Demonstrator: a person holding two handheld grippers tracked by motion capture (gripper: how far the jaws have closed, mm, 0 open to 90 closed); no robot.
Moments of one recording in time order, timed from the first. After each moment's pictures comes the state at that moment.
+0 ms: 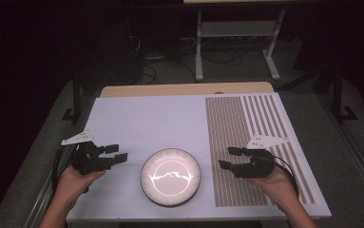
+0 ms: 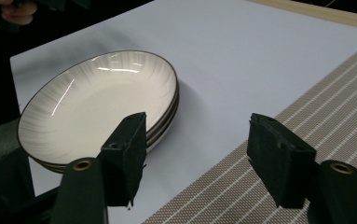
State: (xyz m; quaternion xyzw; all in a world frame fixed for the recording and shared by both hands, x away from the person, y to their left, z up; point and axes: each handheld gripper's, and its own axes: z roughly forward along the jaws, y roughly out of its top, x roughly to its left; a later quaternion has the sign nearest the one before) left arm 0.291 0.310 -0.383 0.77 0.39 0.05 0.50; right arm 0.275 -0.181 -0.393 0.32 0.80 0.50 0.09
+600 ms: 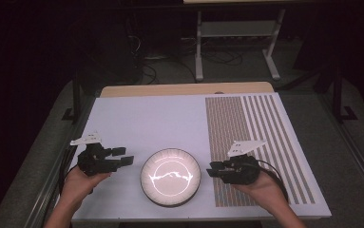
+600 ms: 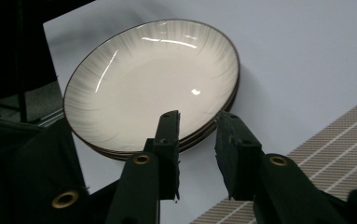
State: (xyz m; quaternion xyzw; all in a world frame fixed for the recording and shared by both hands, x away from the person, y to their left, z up) left arm 0.291 0.294 -0.386 0.79 0.38 0.04 0.49; right arm 0.263 -0.141 -0.390 0.29 0.84 0.45 0.03
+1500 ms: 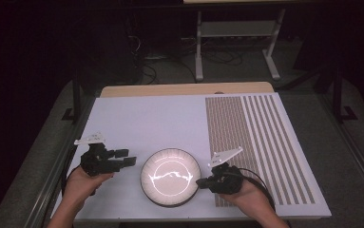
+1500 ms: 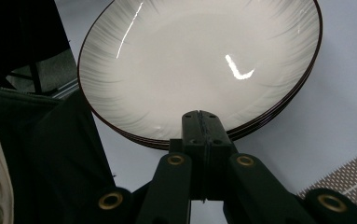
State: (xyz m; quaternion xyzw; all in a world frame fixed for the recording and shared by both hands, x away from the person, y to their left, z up) left arm 0.290 0.288 -0.387 0.78 0.39 0.02 0.48; right arm 0.253 -0.102 -0.411 0.28 0.88 0.39 -0.02
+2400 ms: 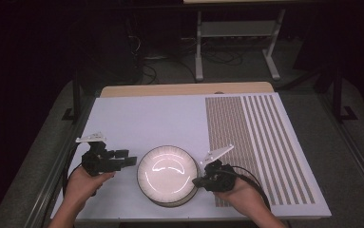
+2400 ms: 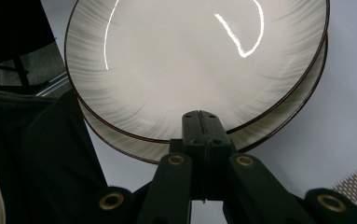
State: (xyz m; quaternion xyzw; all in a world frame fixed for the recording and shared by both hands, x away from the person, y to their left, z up) left arm 0.292 0.285 -0.386 0.77 0.42 0.00 0.47; right arm 0.259 -0.085 -0.409 0.29 0.88 0.36 -0.02
